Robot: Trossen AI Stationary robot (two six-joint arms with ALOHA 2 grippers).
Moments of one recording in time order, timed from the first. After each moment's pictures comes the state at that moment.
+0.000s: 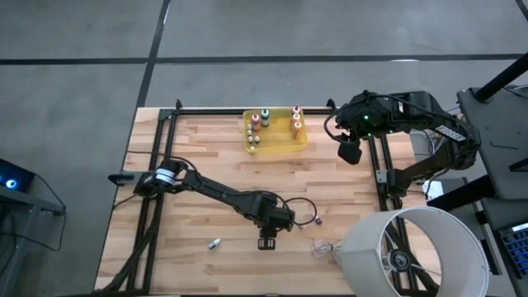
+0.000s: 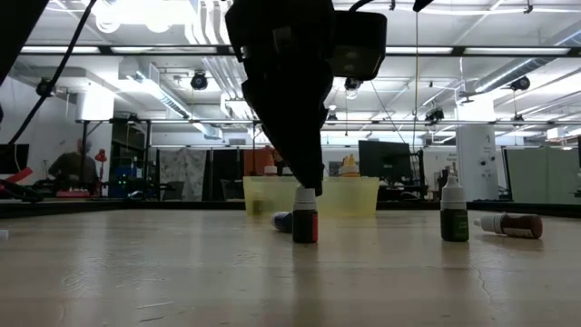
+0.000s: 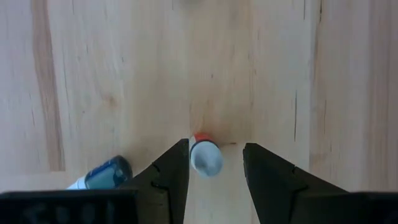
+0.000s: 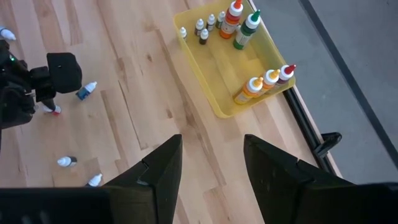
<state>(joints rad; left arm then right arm) -0.28 2.14 1.75 -0.82 0.03 -0.26 -0.14 1.33 1.82 -1.46 0.20 0.16</state>
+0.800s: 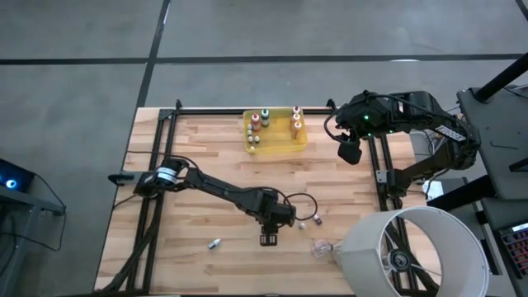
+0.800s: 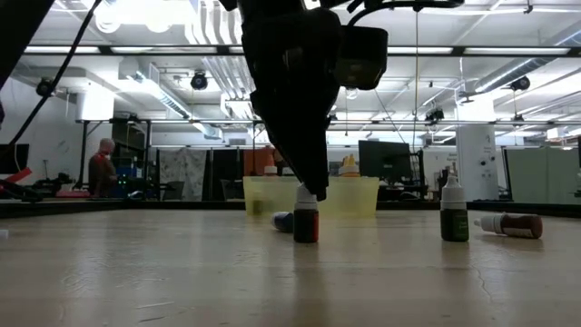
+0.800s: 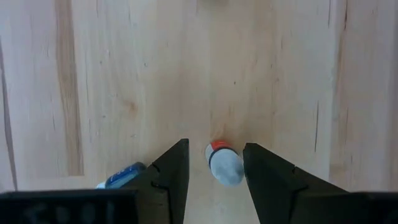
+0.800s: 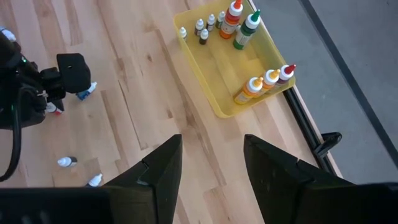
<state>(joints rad) -0.25 2.15 1.75 -0.81 0.02 -0.25 -0.14 1.33 1.82 -1.46 0.20 0.16</state>
